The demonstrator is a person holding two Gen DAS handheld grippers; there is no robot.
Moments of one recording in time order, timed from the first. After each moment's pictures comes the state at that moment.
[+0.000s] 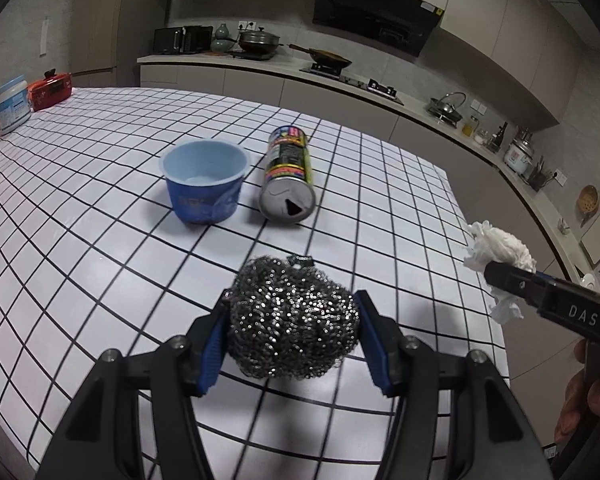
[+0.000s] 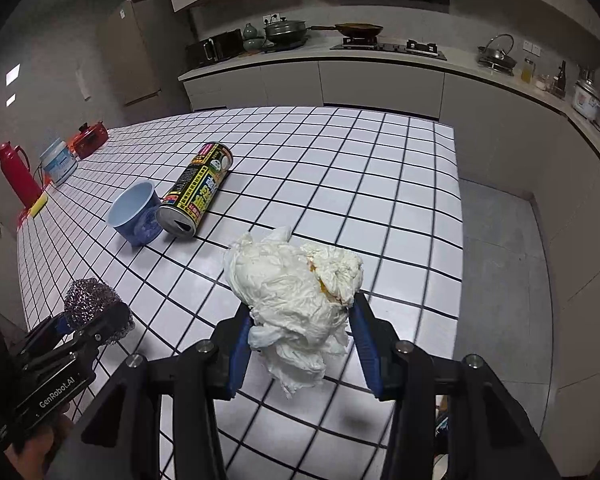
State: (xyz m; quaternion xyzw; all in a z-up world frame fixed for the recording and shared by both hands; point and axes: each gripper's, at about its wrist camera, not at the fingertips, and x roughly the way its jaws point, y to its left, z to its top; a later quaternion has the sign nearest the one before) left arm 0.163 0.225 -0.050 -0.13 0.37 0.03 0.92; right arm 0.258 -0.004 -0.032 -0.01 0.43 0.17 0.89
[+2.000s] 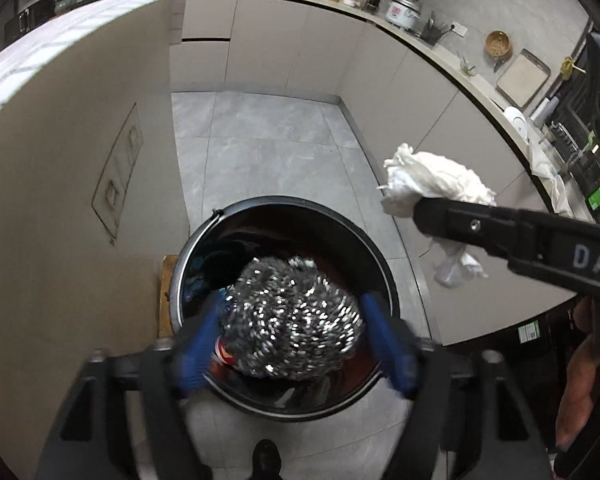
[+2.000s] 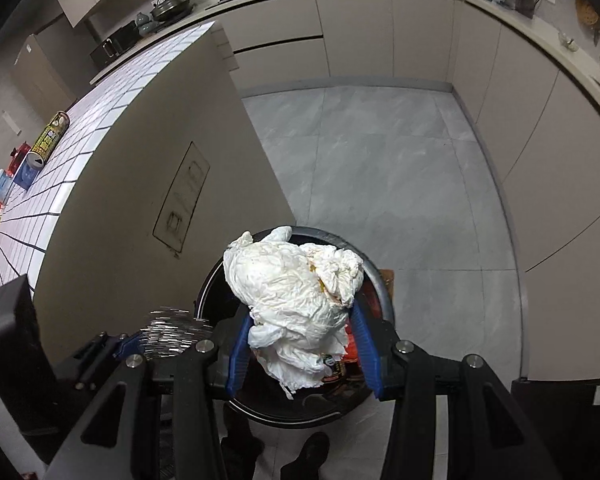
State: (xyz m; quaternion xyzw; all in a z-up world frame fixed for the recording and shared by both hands) left arm 0.119 -0.144 -0.164 -0.06 0.50 -0.16 0.85; right arm 0.160 -0.339 -0.149 0.07 0.53 0.07 0.84
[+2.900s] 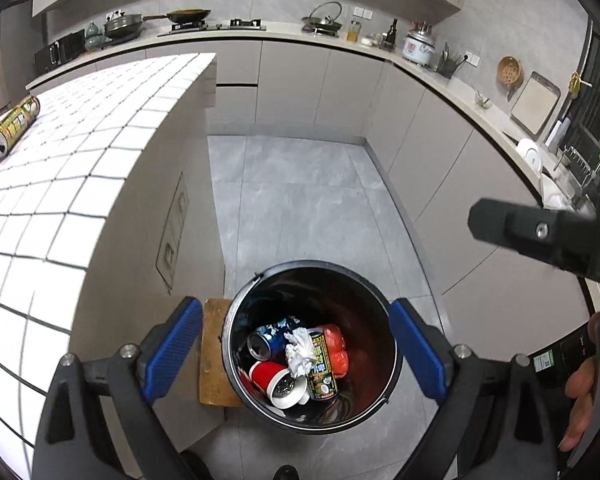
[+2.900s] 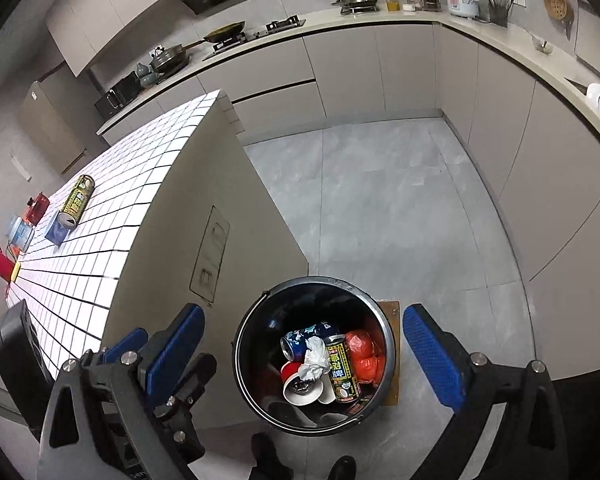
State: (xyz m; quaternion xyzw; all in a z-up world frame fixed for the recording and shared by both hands) left arm 0.106 -0.124 -0.084 -0.04 0.44 -0.11 0.89; right arm 0.141 -0.349 -0.065 0.12 0.46 0.06 0.88
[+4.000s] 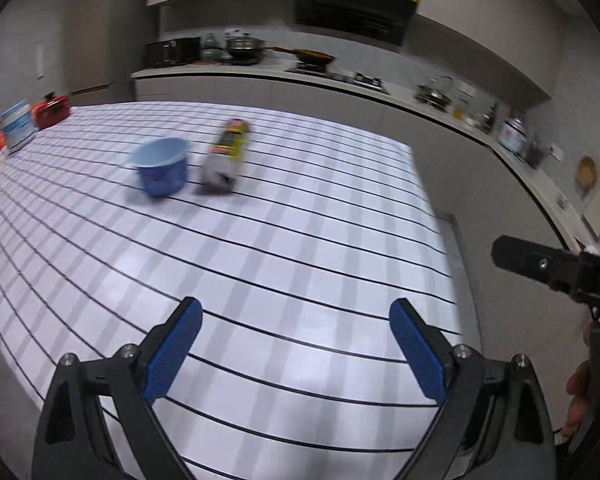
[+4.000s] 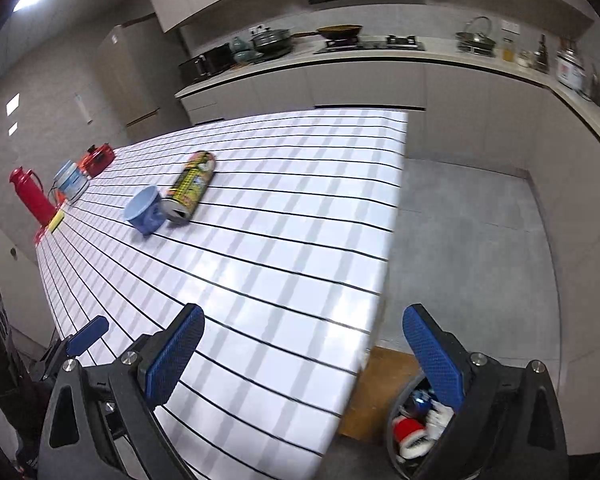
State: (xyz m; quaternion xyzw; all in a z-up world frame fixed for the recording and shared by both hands) left arm 0.119 0.147 -0.036 -0.10 0.37 0.05 0.92; right arm 0.212 -0.081 -0.009 0.03 0.43 0.19 0.88
